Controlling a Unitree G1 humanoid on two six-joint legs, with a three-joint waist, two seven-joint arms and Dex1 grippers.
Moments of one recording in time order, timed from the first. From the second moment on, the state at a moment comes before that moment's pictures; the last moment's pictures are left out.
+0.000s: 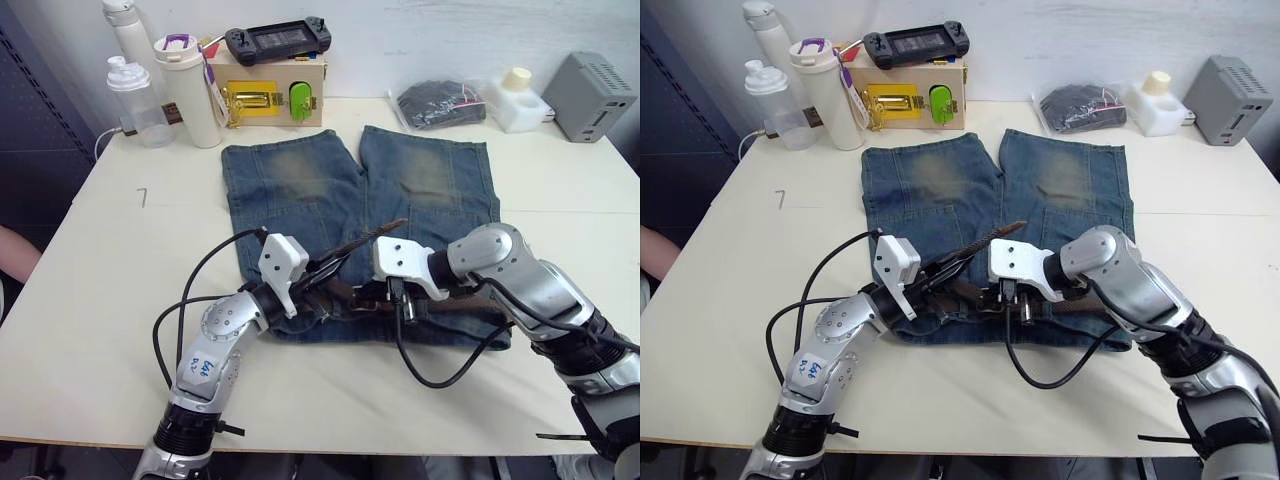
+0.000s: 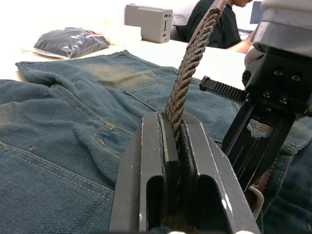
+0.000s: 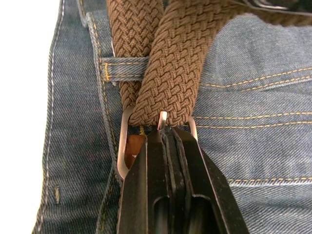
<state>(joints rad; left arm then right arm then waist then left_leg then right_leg) -0.26 0.21 -0.16 -0.30 -0.27 0.29 -0.49 -0.73 -0.78 0.47 -0.24 0.12 0.66 1.20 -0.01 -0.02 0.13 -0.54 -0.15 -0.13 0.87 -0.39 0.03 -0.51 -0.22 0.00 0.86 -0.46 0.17</state>
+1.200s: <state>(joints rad) -0.51 0.31 -0.18 -0.06 -0.28 0.26 -0.80 -0.84 -0.62 0.61 -0.08 -0.16 0.57 1.39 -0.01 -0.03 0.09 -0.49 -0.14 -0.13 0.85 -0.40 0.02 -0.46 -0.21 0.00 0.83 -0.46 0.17</state>
